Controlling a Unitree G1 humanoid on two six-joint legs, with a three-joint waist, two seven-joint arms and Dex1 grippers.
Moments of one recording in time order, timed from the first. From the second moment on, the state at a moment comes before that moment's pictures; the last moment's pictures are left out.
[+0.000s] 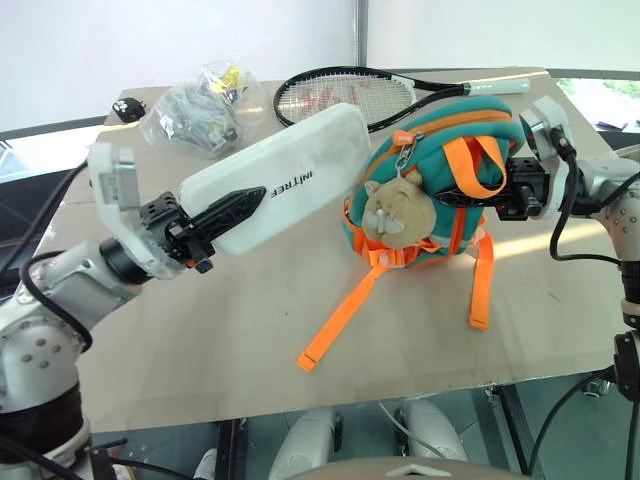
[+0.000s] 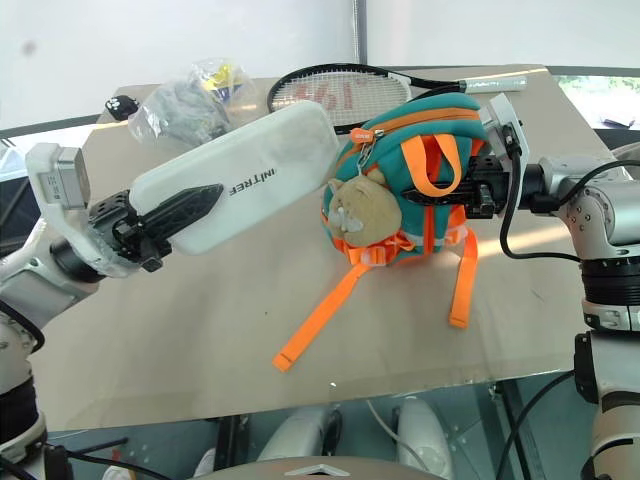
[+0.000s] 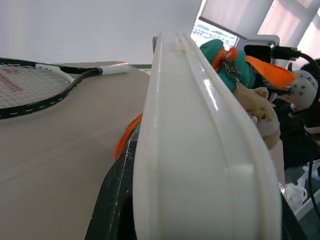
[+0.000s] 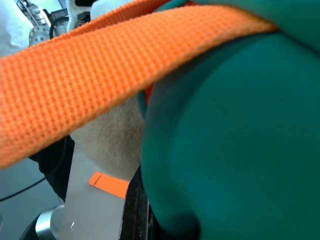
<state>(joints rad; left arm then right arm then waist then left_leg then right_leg) -0.20 0.82 0.51 -0.46 -1.20 0.81 -0.71 -0.81 -0.75 0.00 0.09 0.68 0.80 1.35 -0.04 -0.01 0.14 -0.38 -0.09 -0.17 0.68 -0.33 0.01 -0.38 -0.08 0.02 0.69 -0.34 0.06</state>
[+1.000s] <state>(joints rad) -0.20 1.04 0.54 -0.40 -1.06 0.75 -1.06 -0.91 -0.73 0.00 0.17 0.71 0.97 1.30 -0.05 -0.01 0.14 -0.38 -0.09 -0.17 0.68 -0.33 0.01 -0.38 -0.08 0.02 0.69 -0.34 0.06</state>
